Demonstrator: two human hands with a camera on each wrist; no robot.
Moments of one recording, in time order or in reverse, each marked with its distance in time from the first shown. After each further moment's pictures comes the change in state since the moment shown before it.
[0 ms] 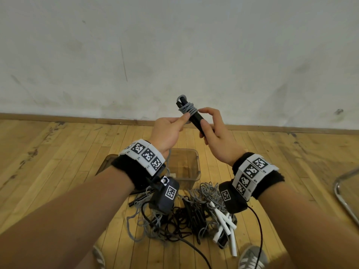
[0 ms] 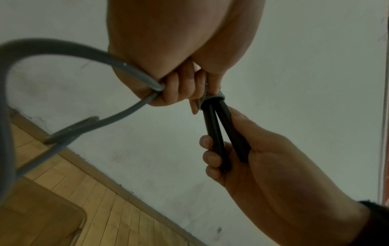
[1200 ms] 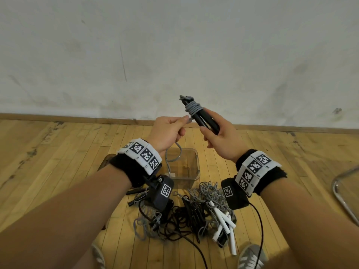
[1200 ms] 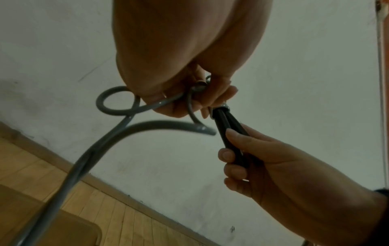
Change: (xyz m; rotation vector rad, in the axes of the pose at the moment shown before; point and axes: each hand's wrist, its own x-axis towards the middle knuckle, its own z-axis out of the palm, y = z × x) left_hand 0.014 -0.015 -0.008 0.028 -0.110 0.089; right_hand 0.002 0.012 -0.009 -0.007 0.044 0.046
